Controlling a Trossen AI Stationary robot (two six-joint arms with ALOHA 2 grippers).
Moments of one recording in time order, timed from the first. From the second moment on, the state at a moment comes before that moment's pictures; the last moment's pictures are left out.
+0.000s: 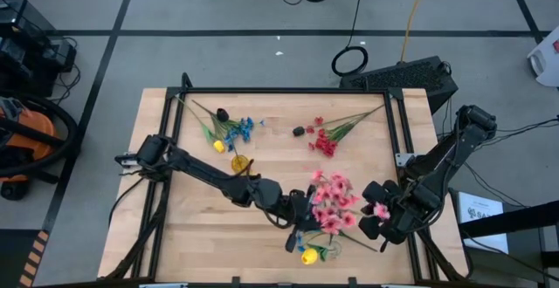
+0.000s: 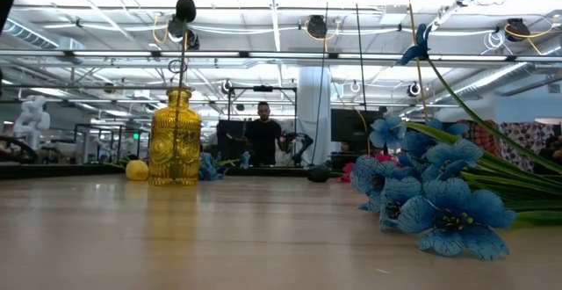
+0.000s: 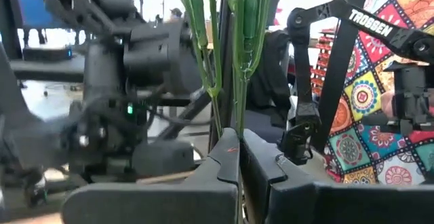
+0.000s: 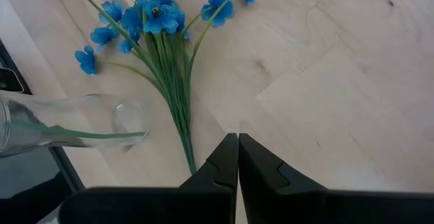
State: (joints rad) left arm -0.33 1.98 1.48 0.58 0.10 -0.07; right arm 0.86 1.25 0.94 -0.98 0.36 1.56
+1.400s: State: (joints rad) left arm -0.37 2.08 1.49 0.45 0.04 -0.15; right arm 0.86 1.25 0.94 -0.97 0.37 1.55
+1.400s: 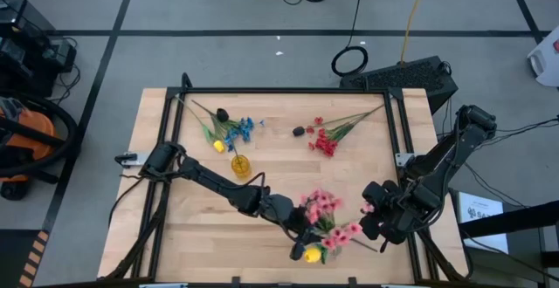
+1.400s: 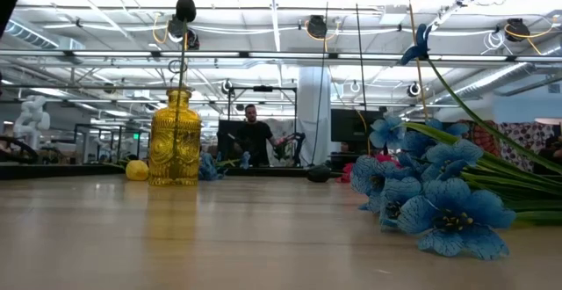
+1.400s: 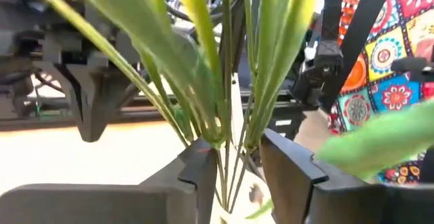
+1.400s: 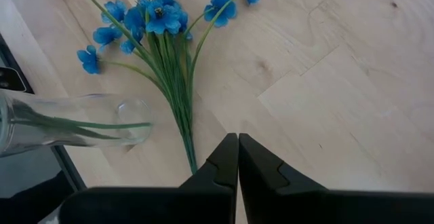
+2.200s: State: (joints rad) left arm -0.34 1.94 1.49 0.00 0.10 -0.13; right arm 0.86 1.26 0.94 -0.97 0.42 1.62
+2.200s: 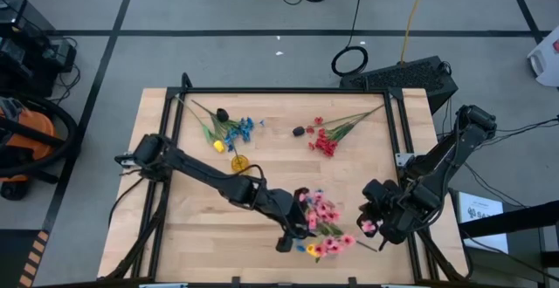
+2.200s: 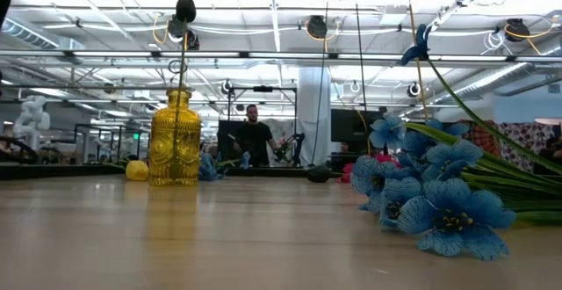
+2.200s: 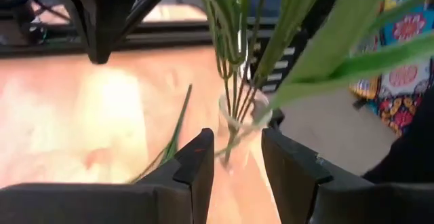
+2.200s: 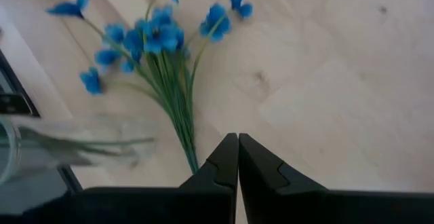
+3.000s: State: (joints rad) left arm -0.37 1.66 1.14 -0.08 -0.04 -0.33; right arm 0.91 1.28 0.87 -0.92 0.44 1.54
